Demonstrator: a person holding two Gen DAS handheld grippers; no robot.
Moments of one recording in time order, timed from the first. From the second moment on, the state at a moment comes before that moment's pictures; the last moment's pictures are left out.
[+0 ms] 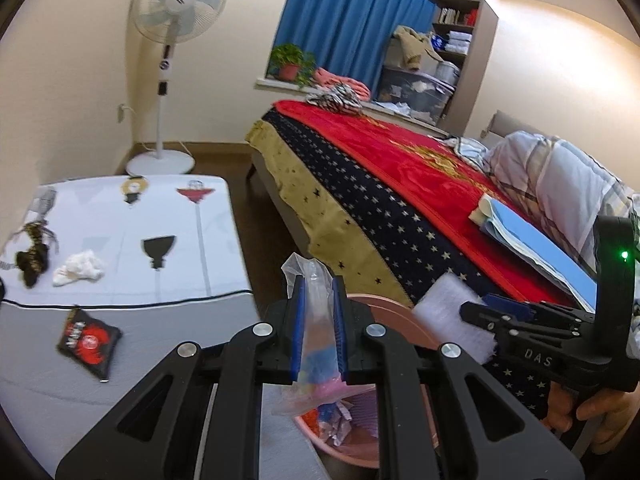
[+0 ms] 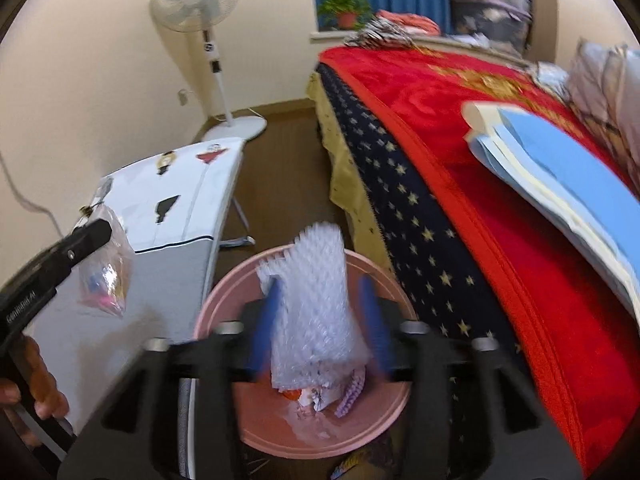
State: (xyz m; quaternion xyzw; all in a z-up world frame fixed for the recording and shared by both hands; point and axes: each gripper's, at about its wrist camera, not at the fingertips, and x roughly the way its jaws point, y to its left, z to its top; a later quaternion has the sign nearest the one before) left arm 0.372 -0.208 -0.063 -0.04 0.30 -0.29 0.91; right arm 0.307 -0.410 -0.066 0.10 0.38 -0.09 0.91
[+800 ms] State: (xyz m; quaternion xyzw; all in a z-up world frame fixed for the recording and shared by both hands) left arm 0.379 -0.248 -0.092 -0.04 0.34 -0.25 0.90; right arm 0.304 -0.446 -0.068 0.13 0.39 -0.16 0.90
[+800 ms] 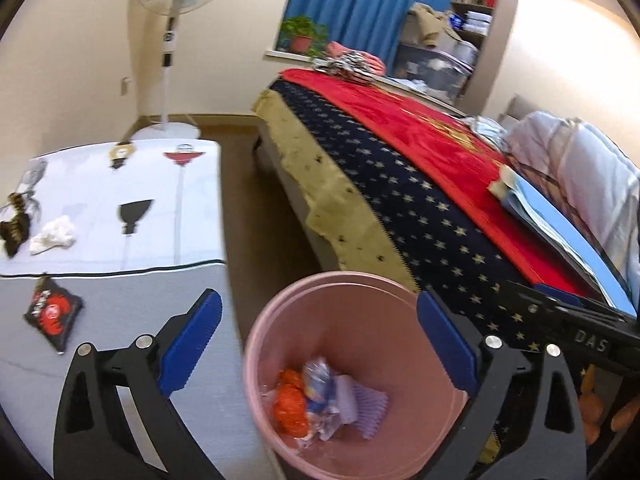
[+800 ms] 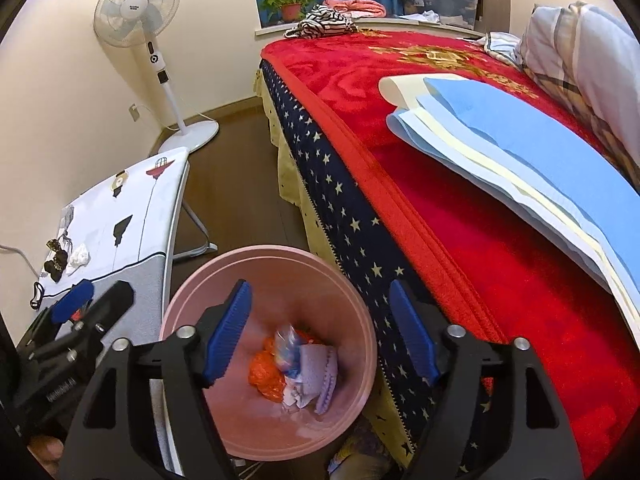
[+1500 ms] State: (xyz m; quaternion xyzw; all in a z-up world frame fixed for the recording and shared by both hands) left arm 0.363 -0.007 0.006 -0.02 0.24 0.01 0.97; right arm 0.340 -0.241 -0.026 0.06 0.29 0.03 0.96
